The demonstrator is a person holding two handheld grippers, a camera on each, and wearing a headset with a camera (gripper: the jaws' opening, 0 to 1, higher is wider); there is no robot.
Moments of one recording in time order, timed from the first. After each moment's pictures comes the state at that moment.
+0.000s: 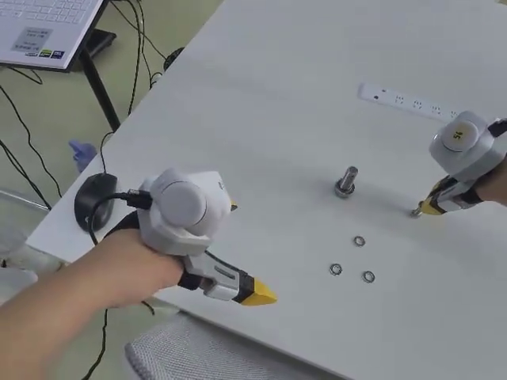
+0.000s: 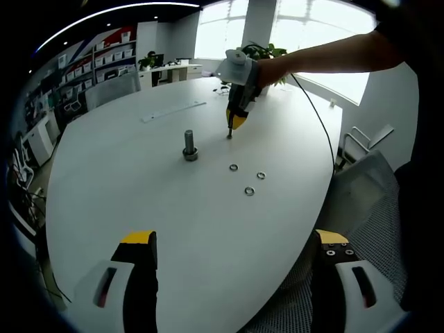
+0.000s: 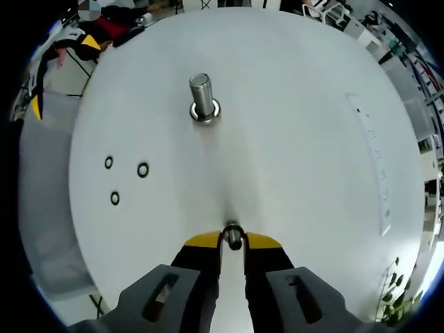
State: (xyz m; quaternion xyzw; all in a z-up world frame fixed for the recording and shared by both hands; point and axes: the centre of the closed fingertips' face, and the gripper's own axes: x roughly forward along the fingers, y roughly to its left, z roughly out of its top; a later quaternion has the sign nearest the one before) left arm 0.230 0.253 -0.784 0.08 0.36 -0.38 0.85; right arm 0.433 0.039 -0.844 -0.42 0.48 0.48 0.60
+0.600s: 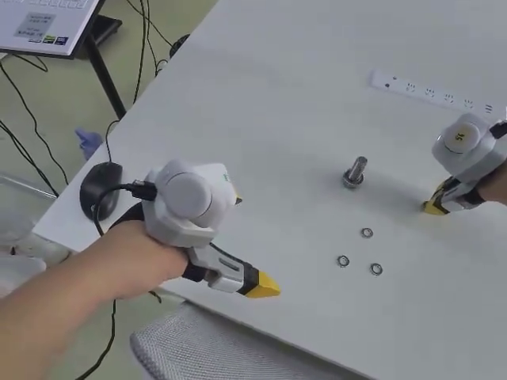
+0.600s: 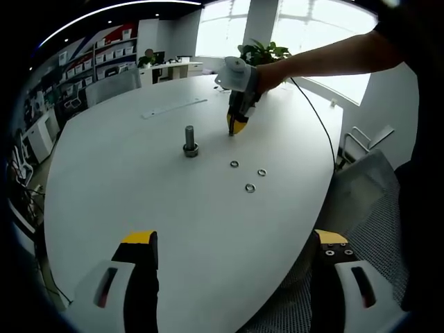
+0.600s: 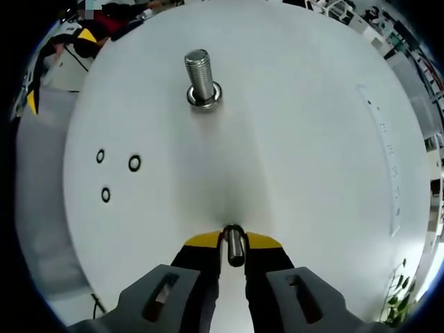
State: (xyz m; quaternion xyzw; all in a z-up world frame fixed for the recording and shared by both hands) left arm 0.228 0.254 -0.790 0.08 0.37 -0.38 0.85; right arm 0.431 0.035 -0.867 -0.42 0.49 0.48 0.59
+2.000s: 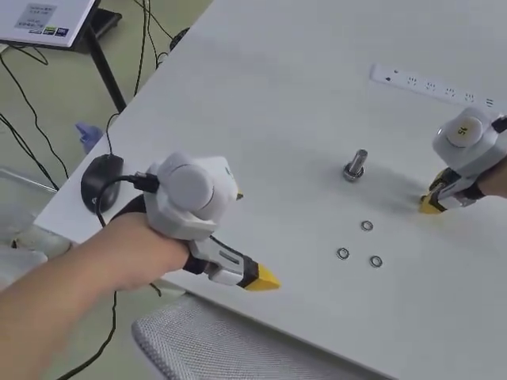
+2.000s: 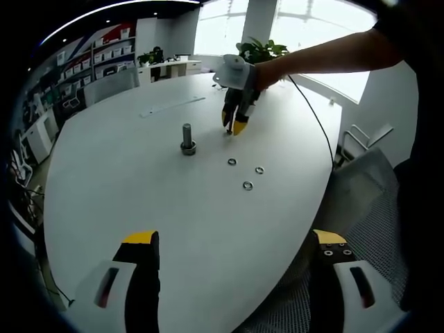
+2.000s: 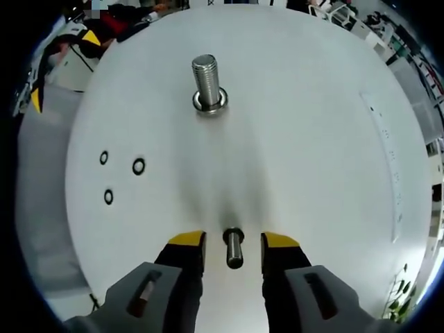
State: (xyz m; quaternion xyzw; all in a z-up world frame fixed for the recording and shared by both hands) left arm 0.224 0.253 -0.789 0.08 0.37 -0.38 0.84; right arm 0.429 0.037 -0.863 -0.41 0.48 0.50 0.59
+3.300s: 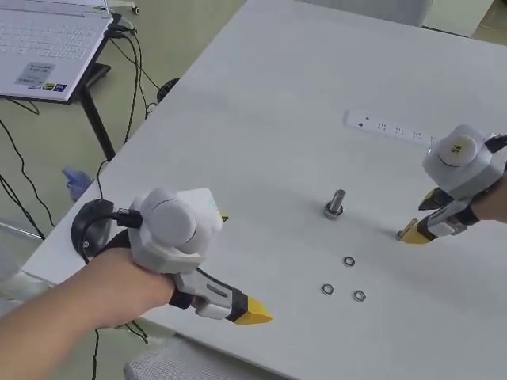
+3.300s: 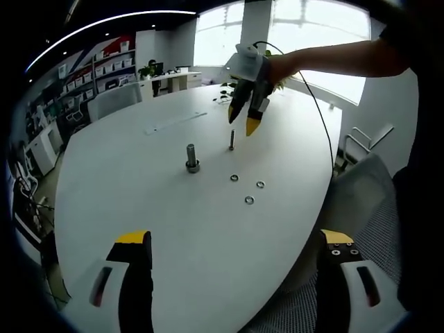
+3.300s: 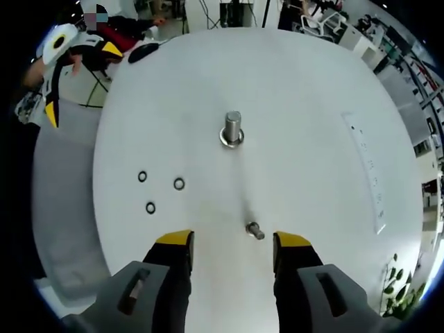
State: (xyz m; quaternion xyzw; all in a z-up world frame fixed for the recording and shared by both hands) left arm 0.227 0.254 -0.760 0.09 0.34 -0.38 0.86; right arm 0.400 0.049 -0.796 -0.40 0.46 0.50 0.62
